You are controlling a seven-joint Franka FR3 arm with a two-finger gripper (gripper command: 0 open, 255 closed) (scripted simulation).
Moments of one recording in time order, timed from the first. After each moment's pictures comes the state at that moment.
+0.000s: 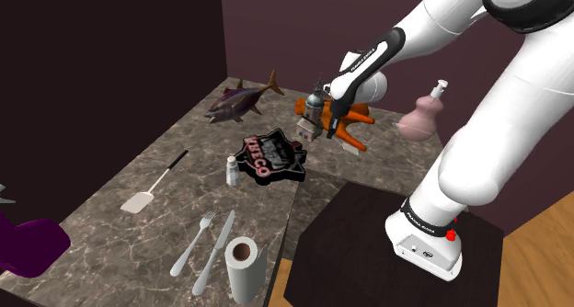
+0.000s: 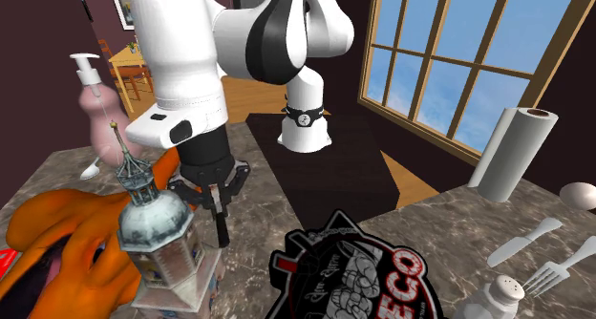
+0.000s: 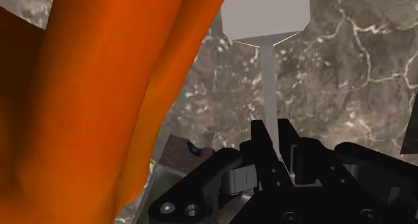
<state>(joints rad) 0.01 0.00 -0.36 -2.65 0.11 2.69 -0.90</state>
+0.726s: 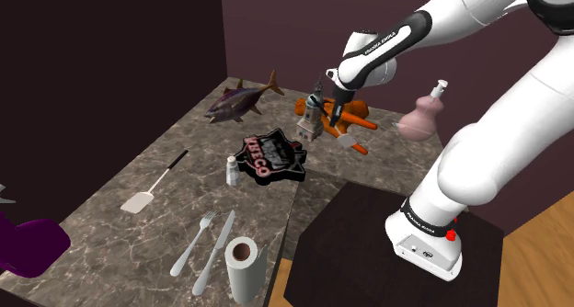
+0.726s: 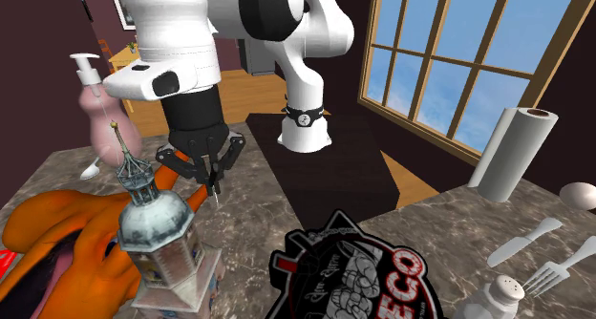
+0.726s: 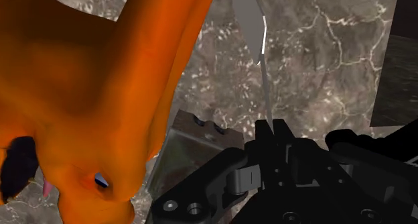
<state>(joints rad) -0.01 -0.15 -0.35 -2.62 -0.01 2.52 -0.81</state>
